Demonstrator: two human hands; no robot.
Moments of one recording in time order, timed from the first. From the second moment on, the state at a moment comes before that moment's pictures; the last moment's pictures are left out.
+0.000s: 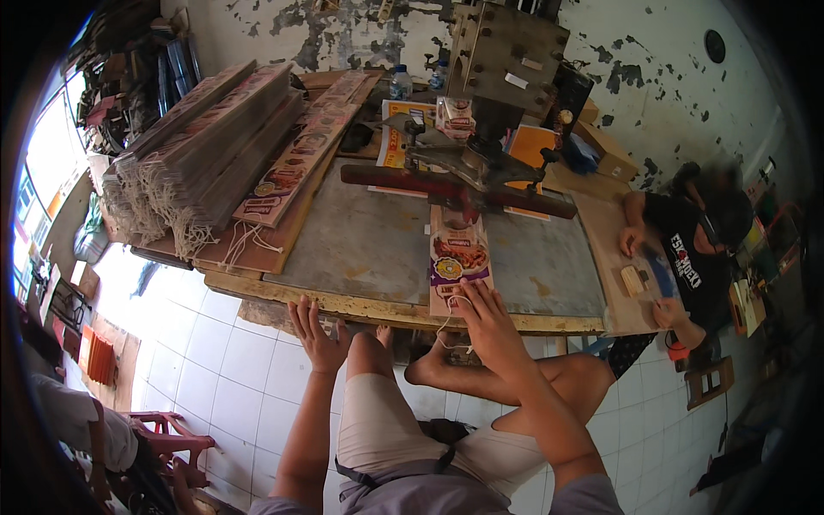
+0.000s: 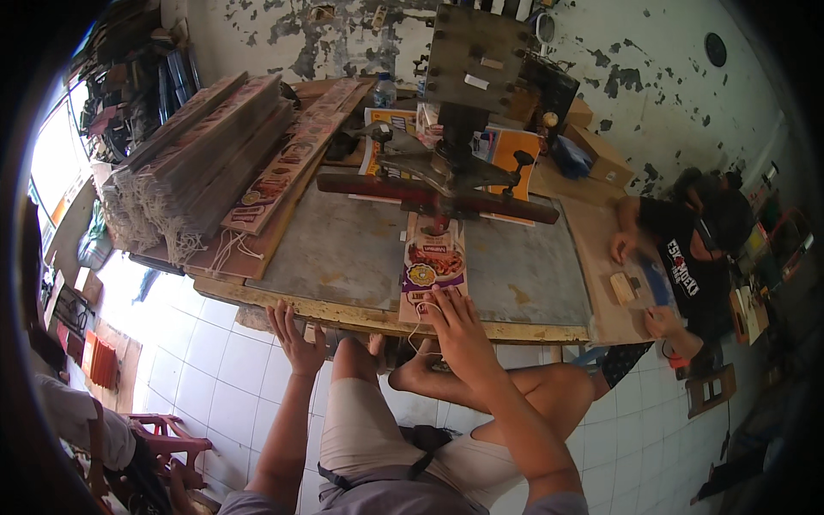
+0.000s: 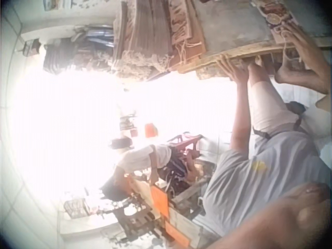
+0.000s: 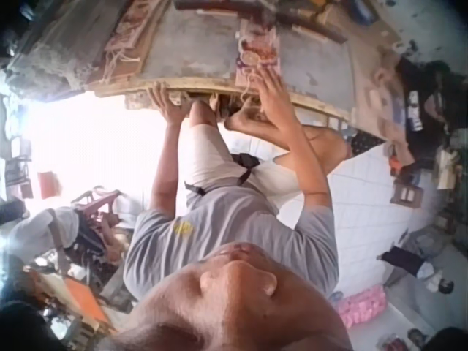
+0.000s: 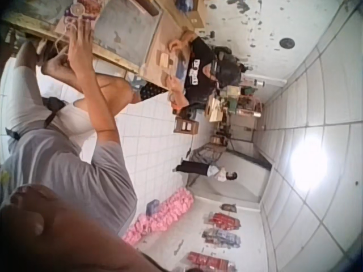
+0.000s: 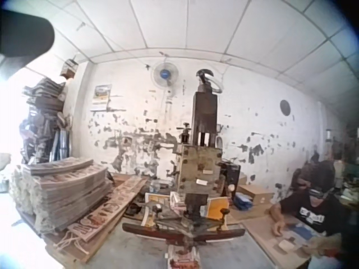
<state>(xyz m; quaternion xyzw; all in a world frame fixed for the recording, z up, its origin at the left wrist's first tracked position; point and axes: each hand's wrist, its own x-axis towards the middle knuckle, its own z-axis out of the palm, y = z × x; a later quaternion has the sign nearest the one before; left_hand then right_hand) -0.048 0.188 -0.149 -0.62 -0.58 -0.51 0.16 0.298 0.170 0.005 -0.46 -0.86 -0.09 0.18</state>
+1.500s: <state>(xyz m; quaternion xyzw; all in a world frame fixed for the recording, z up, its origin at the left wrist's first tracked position) 0.033 0.120 -0.045 -0.75 -0.46 -0.47 -0.05 0.568 -0.174 0.262 -0.64 -0.65 -0.14 0.38</state>
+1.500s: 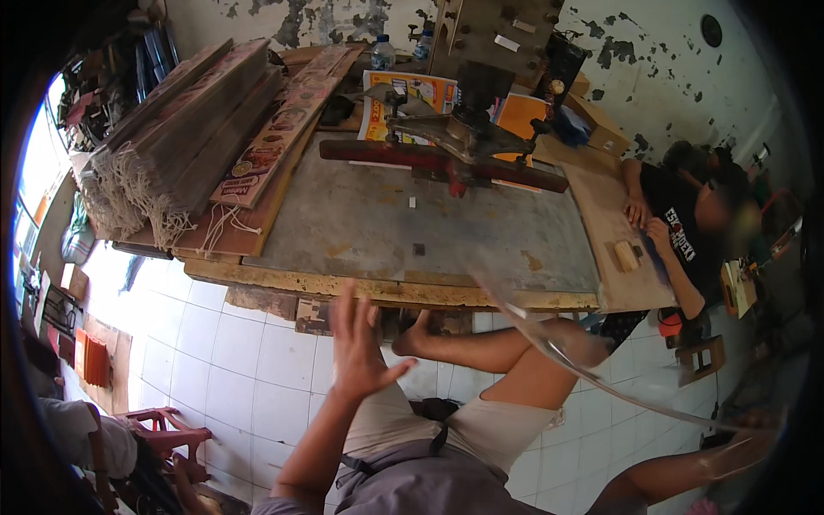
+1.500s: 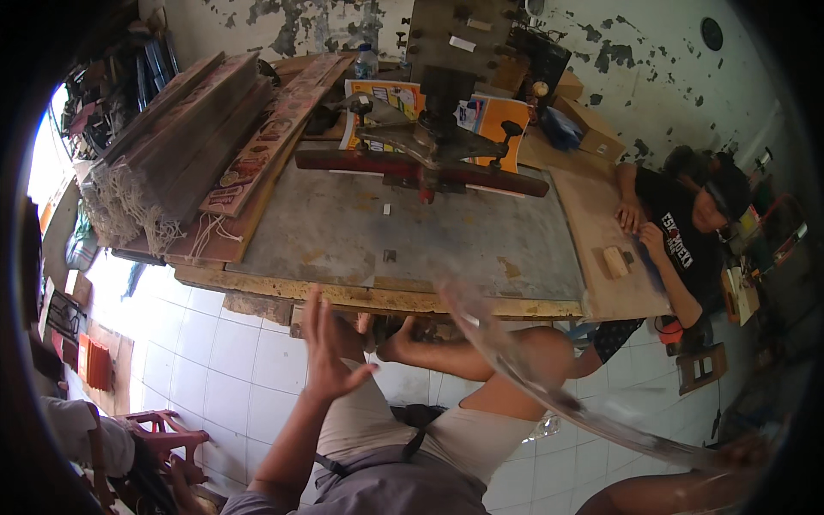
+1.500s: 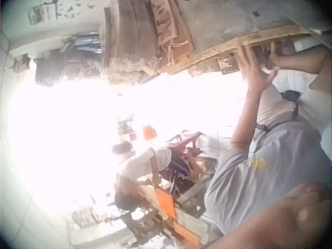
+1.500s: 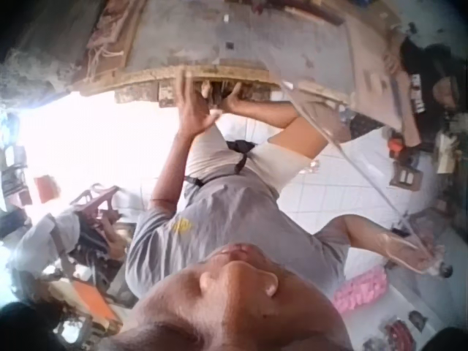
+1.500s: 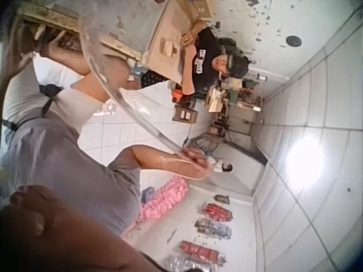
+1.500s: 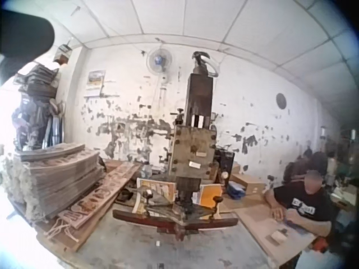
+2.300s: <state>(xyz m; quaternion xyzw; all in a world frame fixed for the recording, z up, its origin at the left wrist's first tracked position) -0.104 0.082 0.048 -0.43 -0.53 -0.55 -0.48 0.464 0.070 0.072 -0.57 -0.47 0.31 0.60</state>
